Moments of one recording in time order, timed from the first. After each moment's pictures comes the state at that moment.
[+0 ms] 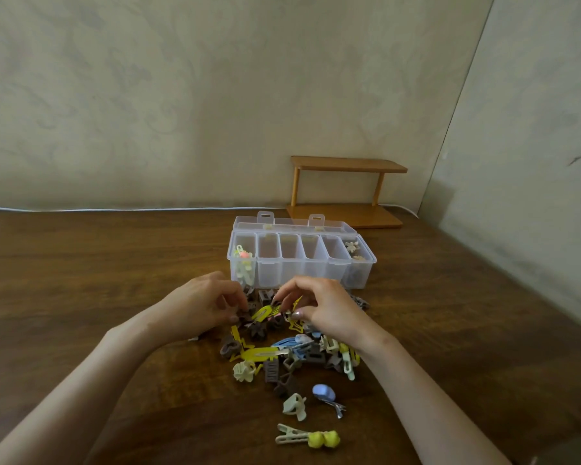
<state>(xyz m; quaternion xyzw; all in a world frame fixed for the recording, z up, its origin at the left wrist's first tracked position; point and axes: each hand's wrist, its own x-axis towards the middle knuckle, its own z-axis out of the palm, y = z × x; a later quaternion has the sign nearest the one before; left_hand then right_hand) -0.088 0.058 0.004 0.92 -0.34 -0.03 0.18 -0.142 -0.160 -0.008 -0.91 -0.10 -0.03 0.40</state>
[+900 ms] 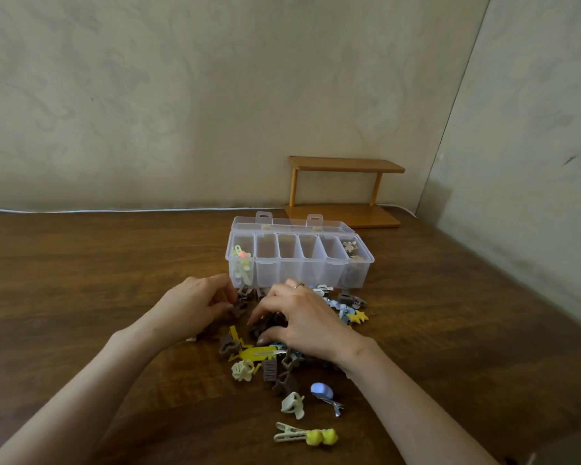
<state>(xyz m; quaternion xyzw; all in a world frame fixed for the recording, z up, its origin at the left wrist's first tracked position) -0.081 0.059 -0.008 0.94 -0.28 0.01 0.19 -0.144 -0.132 -0.009 -0.95 -0.22 -0.08 0.19</state>
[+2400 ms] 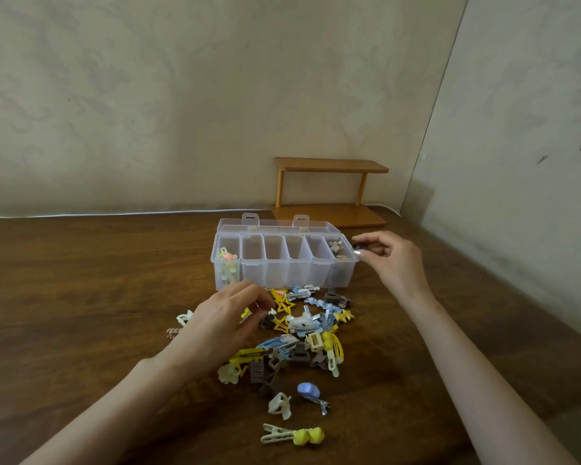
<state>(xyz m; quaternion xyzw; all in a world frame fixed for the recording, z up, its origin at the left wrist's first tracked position) -0.120 0.019 -0.018 0.84 -0.42 0.15 0.31 -0.137 -0.259 0.016 -0.86 0.05 -0.32 0.40</state>
